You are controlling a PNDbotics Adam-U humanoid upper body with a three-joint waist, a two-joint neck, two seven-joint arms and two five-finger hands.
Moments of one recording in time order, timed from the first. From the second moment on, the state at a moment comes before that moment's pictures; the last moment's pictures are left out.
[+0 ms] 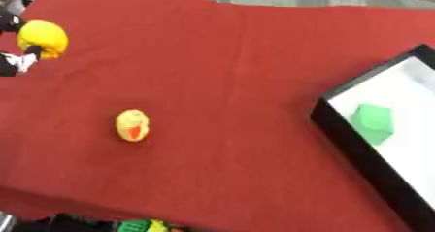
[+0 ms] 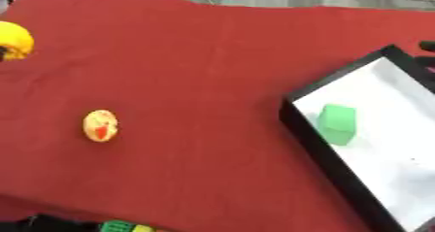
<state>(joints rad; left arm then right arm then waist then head) -0.58 0.87 0.01 -1.44 -0.34 -0.01 -0.42 -0.28 -0.73 -0.20 -1.76 -0.58 0.00 0.61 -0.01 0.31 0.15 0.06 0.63</state>
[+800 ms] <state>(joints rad) -0.57 0.74 -0.04 -1.61 -0.36 -0.01 -0.38 -0.35 -0.73 -0.16 -1.83 -0.63 0.02 0.62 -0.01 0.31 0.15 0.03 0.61</state>
